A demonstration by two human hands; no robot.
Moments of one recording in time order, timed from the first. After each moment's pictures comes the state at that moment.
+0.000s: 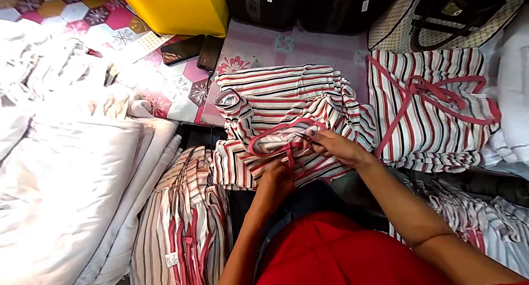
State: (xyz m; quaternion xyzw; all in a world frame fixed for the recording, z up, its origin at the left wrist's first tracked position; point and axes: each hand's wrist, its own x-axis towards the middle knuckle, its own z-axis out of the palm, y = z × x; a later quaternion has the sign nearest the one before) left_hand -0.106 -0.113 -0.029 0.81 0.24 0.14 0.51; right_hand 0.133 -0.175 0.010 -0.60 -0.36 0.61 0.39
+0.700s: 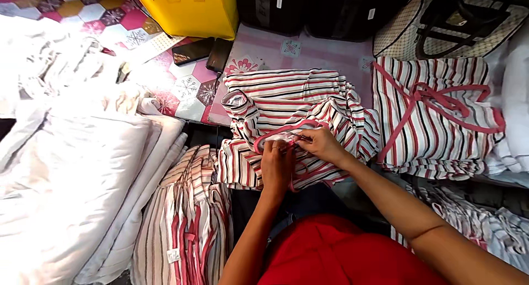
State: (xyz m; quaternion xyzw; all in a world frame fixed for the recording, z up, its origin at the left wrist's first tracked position) left_hand -0.058 -0.100 -0.029 0.81 0.42 0.27 0.31; right_hand 0.111 -0.147 -0.007 -0.72 -0.55 0.32 0.28
